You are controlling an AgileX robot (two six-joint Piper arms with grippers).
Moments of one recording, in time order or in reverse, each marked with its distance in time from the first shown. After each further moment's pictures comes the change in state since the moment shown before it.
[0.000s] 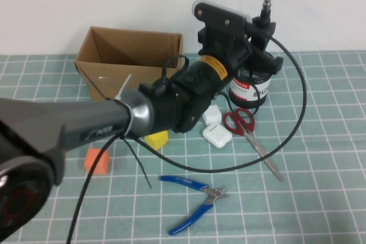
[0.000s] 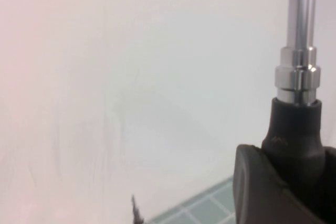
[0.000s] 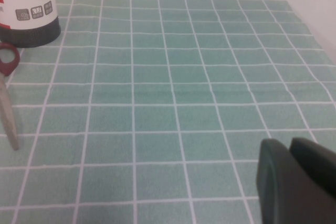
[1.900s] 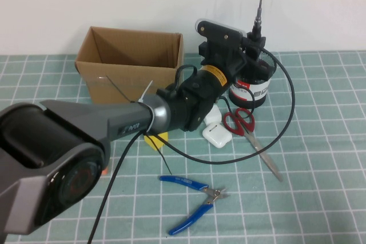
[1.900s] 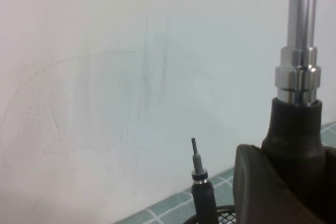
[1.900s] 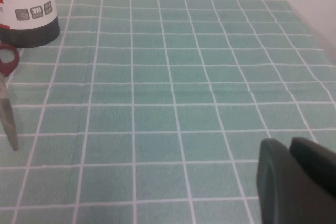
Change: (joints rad) right arm 0.000 0.000 0.000 0.000 0.000 0.000; left arm 0.048 0.241 -0.204 0.019 0.001 -0.029
